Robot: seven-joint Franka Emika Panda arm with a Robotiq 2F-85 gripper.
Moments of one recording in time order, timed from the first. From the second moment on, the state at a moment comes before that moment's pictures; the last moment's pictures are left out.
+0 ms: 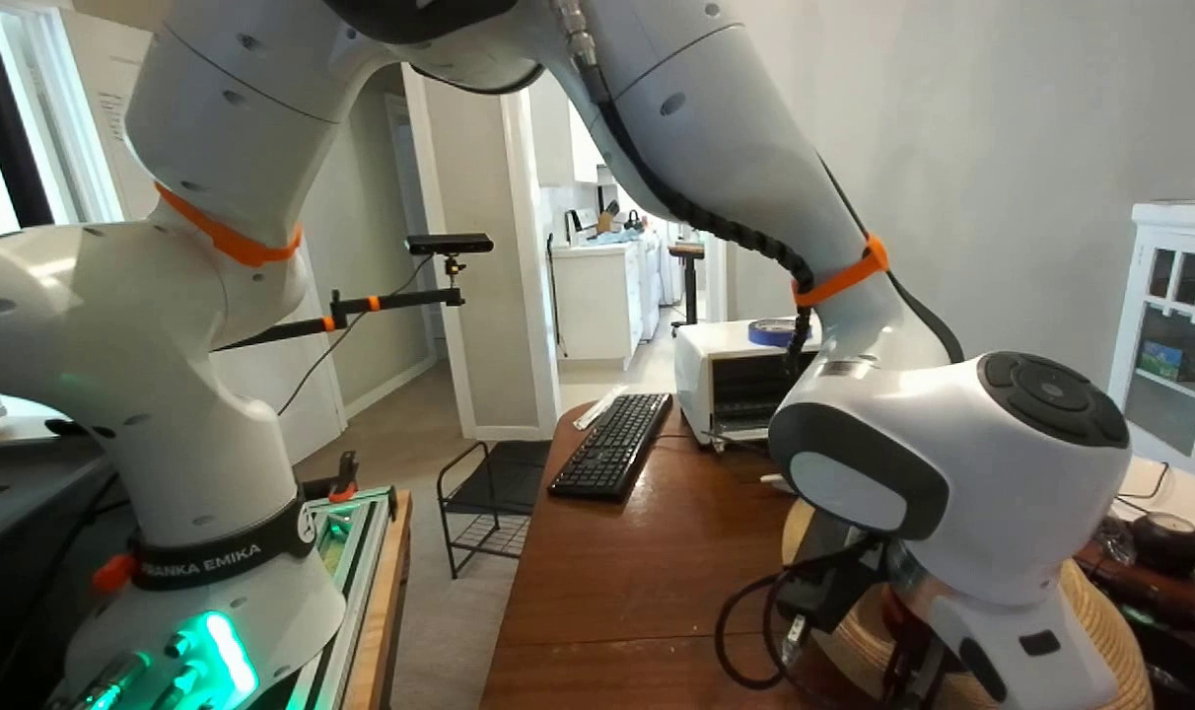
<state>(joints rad) -0.36 0.70 -0.05 -1.95 0.61 2.53 -0.05</state>
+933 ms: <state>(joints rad) -0.36 0.70 -0.05 -1.93 0.61 2.53 -0.05</state>
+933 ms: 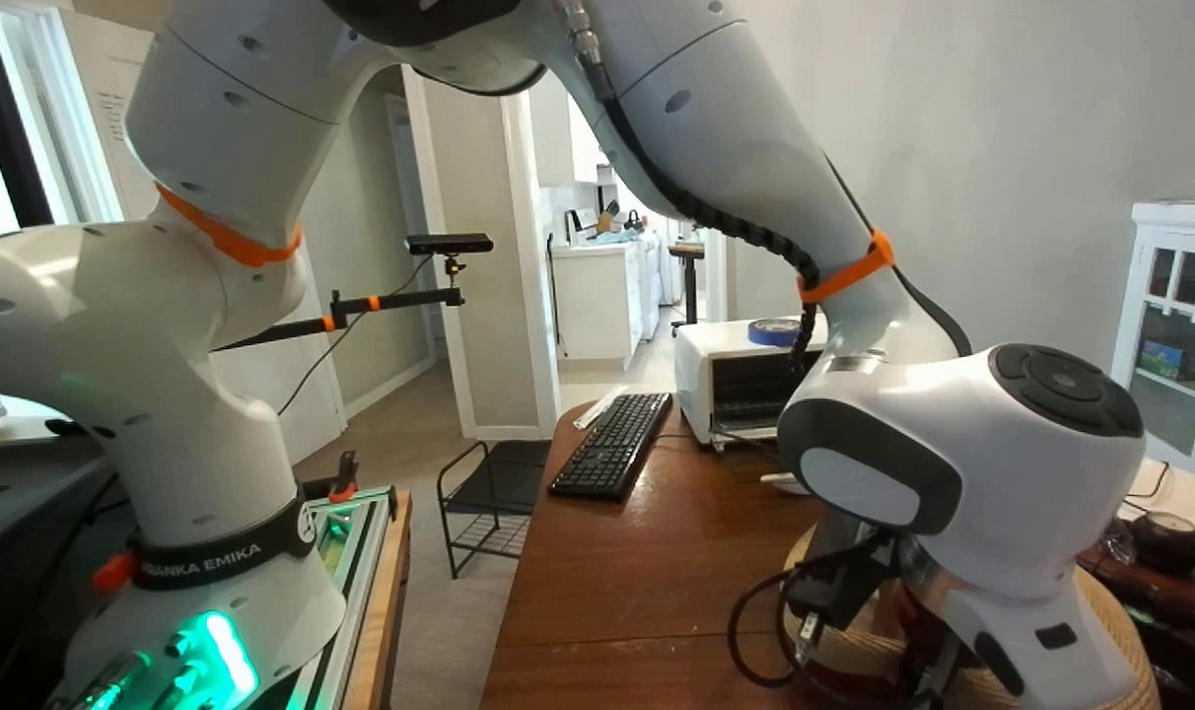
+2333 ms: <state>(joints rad) -0.33 0.04 -0.15 -2.49 0.41 2.26 -0.83</state>
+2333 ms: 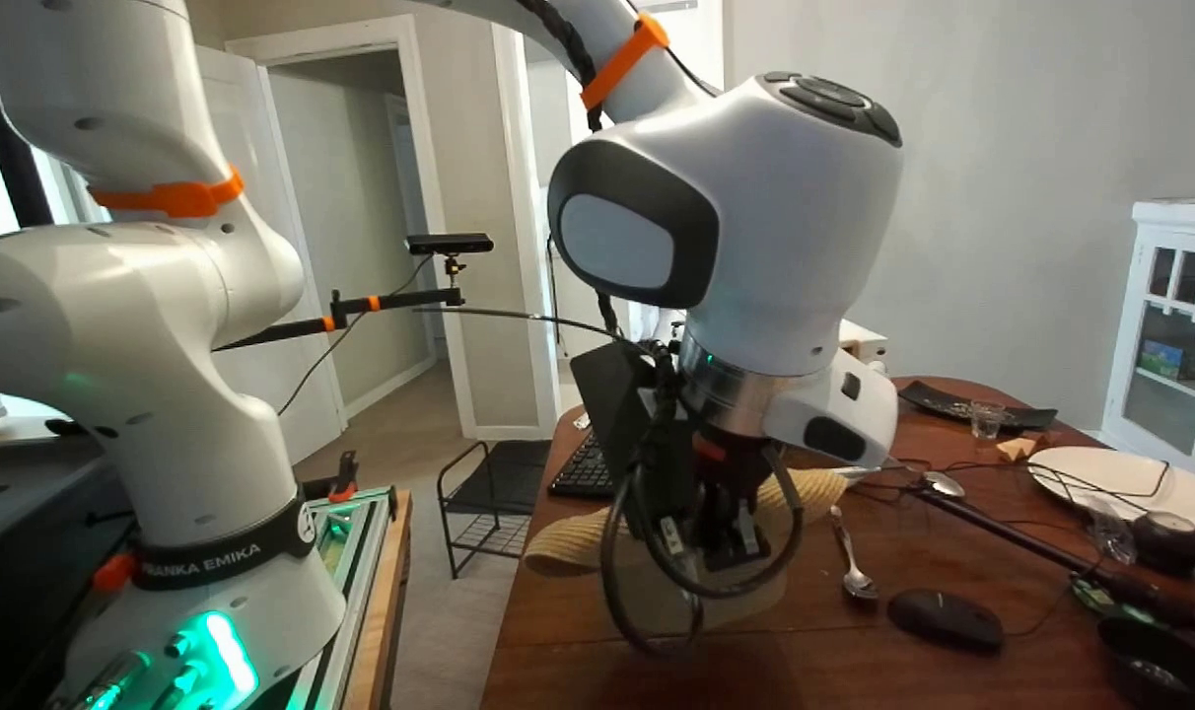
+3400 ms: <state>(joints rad) -0.31 0.61 -0.04 -1.93 0.49 1.79 -1.07</state>
